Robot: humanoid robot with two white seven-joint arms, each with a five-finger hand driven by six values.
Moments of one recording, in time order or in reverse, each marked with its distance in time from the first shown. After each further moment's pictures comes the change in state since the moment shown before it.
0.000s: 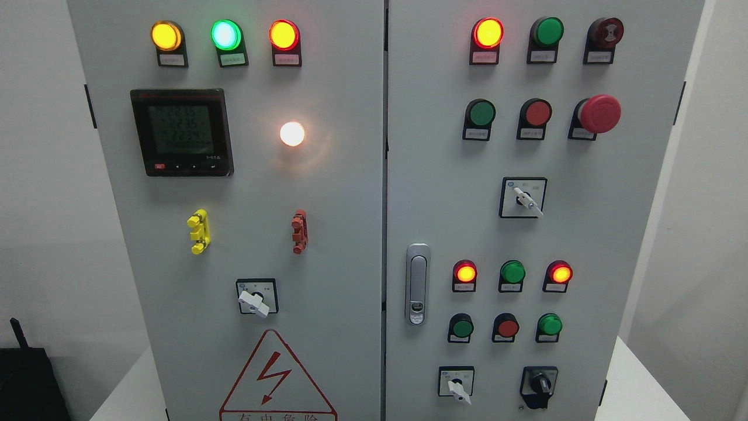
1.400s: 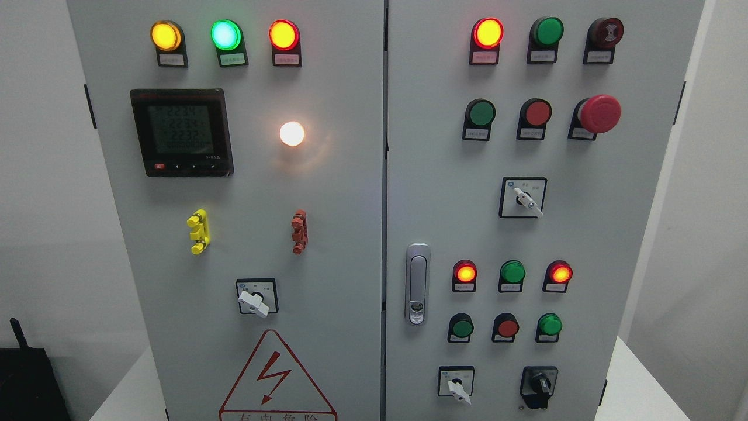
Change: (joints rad) left arm 0.000 0.000 0.000 0.000 0.000 0.000 0.000; right arm -0.126 -0.006 0.011 -0.275 -0.076 0.221 0.001
